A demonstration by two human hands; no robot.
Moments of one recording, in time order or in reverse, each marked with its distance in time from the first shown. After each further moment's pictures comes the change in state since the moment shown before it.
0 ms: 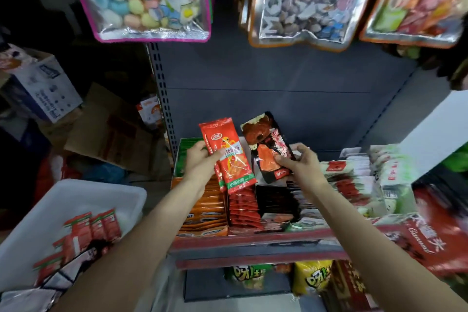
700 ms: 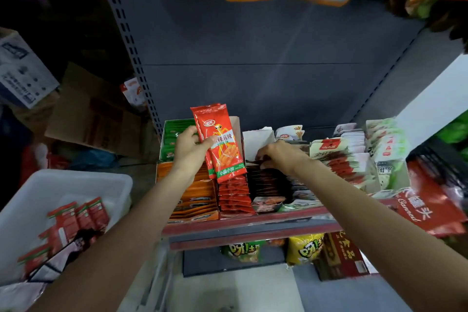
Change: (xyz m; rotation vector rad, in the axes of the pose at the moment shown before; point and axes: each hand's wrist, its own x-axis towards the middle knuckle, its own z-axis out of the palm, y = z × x) left_hand 0.012 -0.015 0.012 0.160 -0.031 0.033; right_hand 0.046 0.027 -0.001 -1.436 -0.521 -0.202
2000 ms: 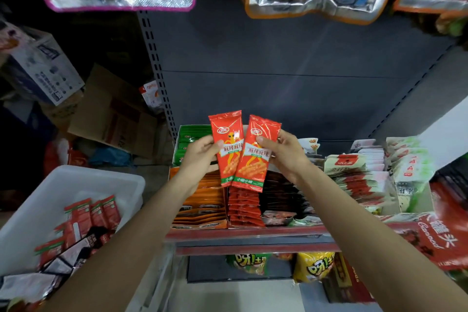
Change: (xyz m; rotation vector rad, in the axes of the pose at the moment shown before) left_hand 0.003 -0.009 -0.015 -0.137 -0.168 -0.024; right_hand 0.006 -0.033 -0.012 1.659 0.239 0.014
